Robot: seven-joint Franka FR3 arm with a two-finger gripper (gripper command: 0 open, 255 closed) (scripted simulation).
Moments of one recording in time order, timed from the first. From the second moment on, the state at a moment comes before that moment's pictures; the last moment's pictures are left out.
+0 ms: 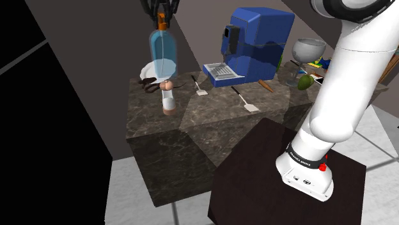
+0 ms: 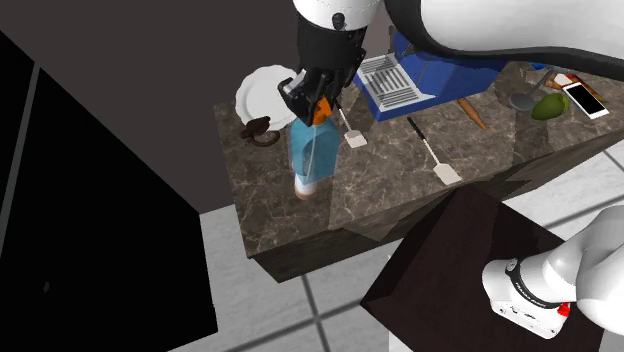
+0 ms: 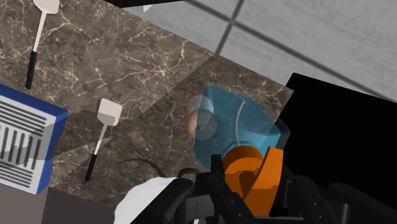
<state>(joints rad) 0.05 0.15 0.36 -1.26 -0.08 1.51 0.52</state>
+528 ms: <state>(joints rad) 0.09 0.25 0.37 -1.01 -0.12 1.35 0.54</state>
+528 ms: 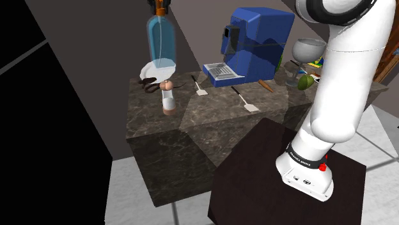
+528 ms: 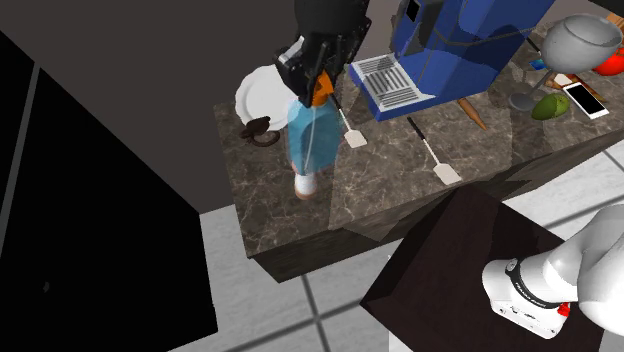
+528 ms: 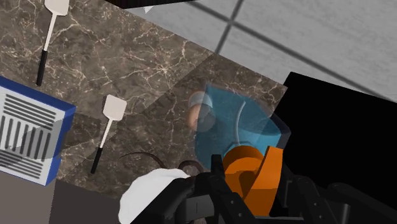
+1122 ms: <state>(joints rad) -0.07 -0.05 0.28 -1.37 0.01 1.43 0.34</state>
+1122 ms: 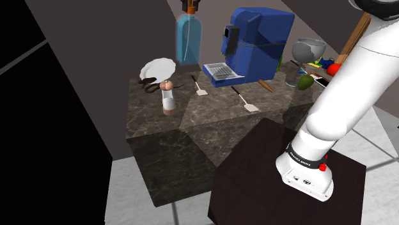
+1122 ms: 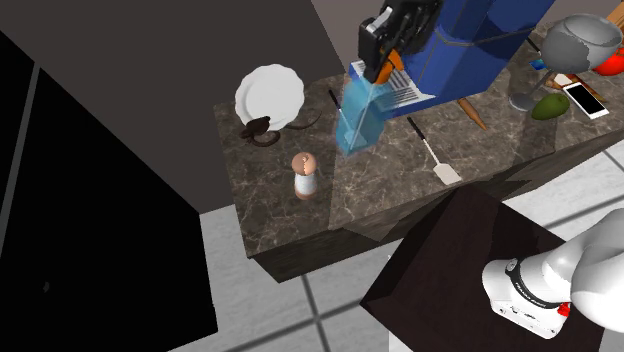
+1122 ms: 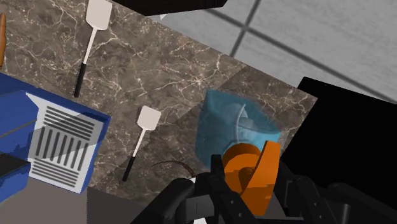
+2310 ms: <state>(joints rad) -0.23 -0.36 -0.02 -1.70 0.04 1.44 -0.11</state>
